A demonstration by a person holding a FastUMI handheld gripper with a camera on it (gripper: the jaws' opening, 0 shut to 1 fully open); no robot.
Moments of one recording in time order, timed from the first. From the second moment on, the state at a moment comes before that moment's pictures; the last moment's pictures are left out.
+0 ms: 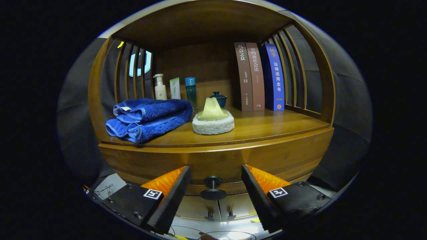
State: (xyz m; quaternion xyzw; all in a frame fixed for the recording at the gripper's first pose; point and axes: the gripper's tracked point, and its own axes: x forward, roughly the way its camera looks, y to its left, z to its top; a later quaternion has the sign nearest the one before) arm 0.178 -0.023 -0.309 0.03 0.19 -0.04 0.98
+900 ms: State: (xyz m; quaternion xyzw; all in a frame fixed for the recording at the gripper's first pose) arm 0.067 -0.007 -0.083 0.01 0.09 -0.01 1.00
